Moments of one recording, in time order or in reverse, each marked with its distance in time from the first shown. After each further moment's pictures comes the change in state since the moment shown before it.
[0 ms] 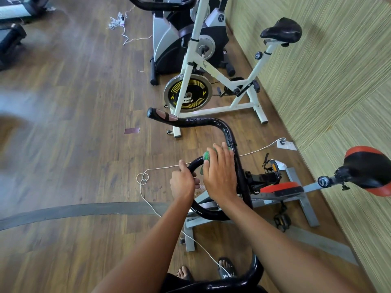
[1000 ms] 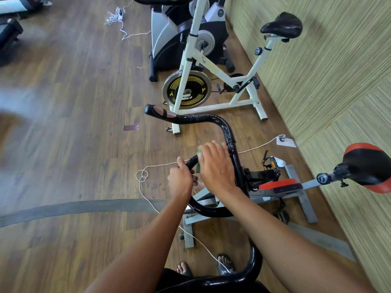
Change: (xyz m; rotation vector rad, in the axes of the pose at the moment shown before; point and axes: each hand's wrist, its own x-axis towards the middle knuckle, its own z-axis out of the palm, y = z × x) left_hand -0.001 -0.001 0.000 0.037 0.000 0.026; right_hand 0.013 0.006 0.001 -0.035 -0.082 -0.094
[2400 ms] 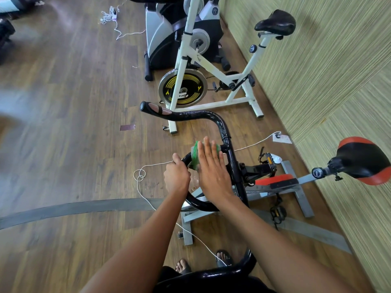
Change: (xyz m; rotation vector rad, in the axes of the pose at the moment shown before) left_hand 0.019 -0.016 0.009 0.058 0.063 -0.002; right_hand -0.036 -0.004 0.006 0.048 -0.098 -0.037
